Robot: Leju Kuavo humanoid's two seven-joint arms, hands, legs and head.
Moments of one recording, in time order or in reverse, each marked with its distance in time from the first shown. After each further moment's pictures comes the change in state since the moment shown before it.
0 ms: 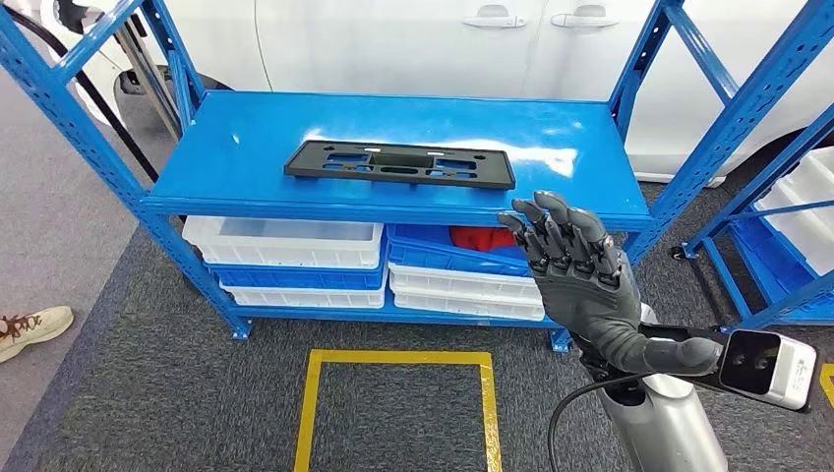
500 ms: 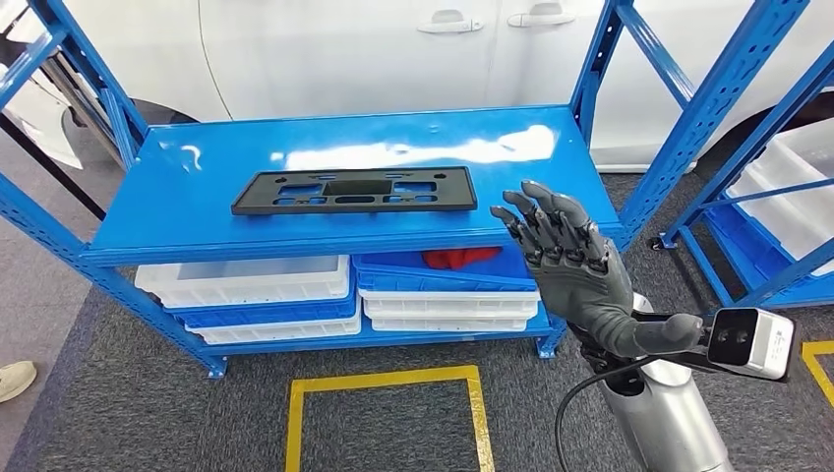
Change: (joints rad) left arm 0.003 0.003 0.000 0.001 0.005 0.006 0.001; right arm -0.020 -0.005 0.003 0.058 -0.010 0.003 0.020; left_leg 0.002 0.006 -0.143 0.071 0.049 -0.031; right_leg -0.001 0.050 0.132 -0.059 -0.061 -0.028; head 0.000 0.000
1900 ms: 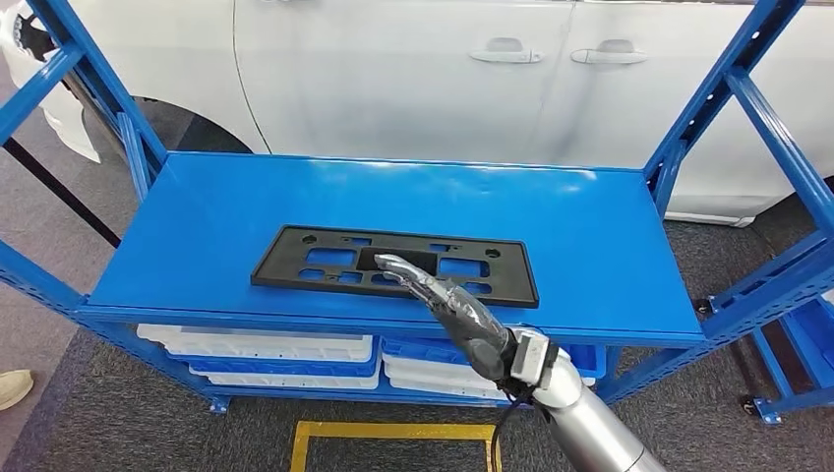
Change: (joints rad) left arm 0.004 -0.004 -0.027 0.003 -0.032 -0.011 -0.022; right arm -0.013 0.054 0.295 0.323 0.388 -0.286 -0.018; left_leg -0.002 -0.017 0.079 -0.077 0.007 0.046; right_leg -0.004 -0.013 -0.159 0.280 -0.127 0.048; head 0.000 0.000
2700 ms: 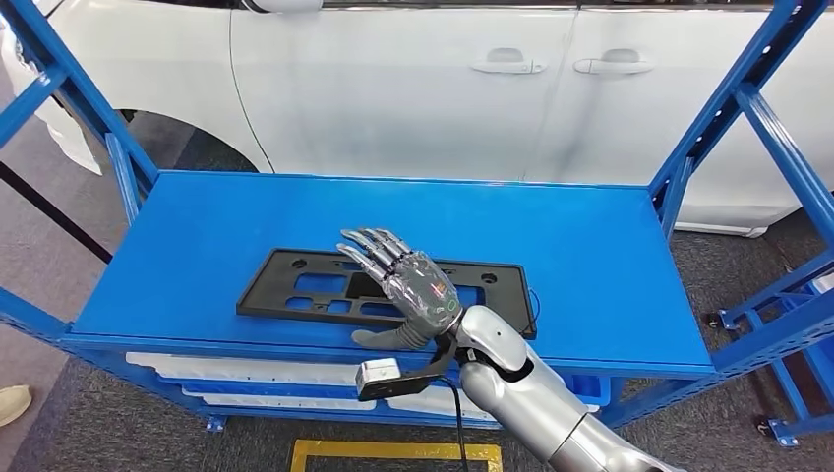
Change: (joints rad) left arm 0.002 -0.008 -0.025 0.000 -0.037 0.026 -0.035; right arm -0.171 0.116 0.188 0.283 0.790 -0.736 0.217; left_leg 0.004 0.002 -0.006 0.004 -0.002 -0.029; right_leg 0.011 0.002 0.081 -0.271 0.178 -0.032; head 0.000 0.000
